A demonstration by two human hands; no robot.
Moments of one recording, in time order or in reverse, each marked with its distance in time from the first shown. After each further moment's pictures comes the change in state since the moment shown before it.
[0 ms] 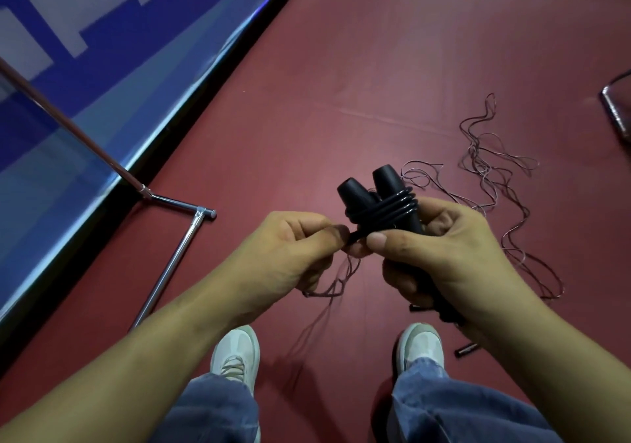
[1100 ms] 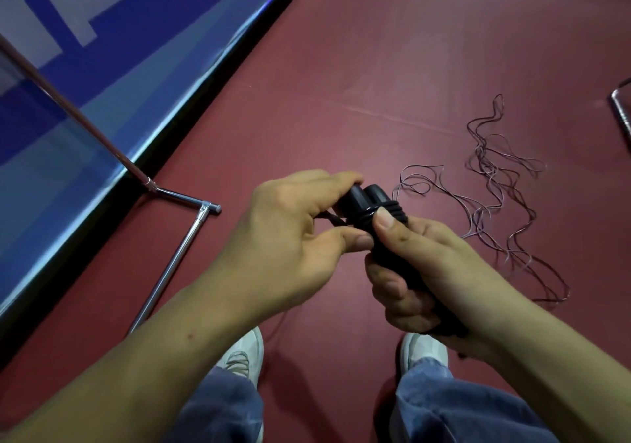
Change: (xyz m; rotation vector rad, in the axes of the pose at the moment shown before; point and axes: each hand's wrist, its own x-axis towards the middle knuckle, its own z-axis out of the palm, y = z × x) left_hand -0.010 0.025 -0.007 0.760 0.330 0.600; right_hand 0.004 0.015 0.017 0.227 -0.227 0.316
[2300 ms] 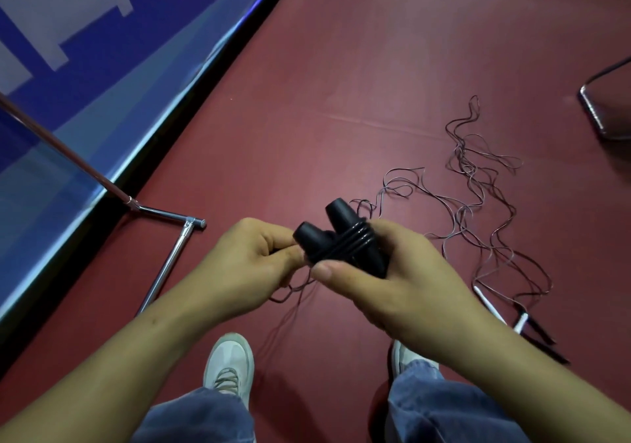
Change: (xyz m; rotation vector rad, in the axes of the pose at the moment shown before) left_hand -0.005 -0.027 0.010 -0.213 -0.335 -0.544; right_hand -0.012 -0.004 0.003 -0.682 0.266 -0.196
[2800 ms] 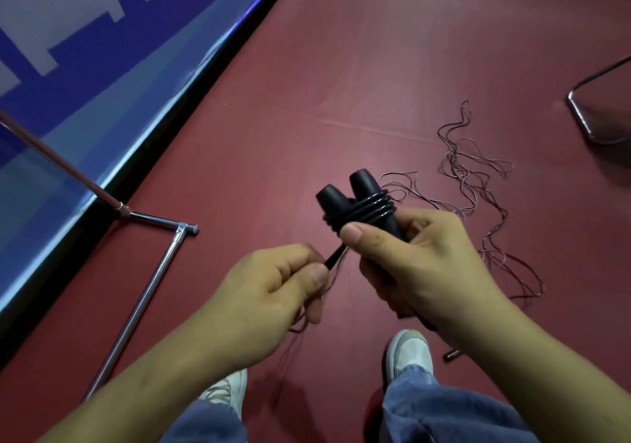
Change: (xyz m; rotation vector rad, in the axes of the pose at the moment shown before) left_hand -0.024 0.016 0.021 -0.091 -0.076 0.096; right_hand 0.006 -0.006 -0.020 0.318 0.161 0.008
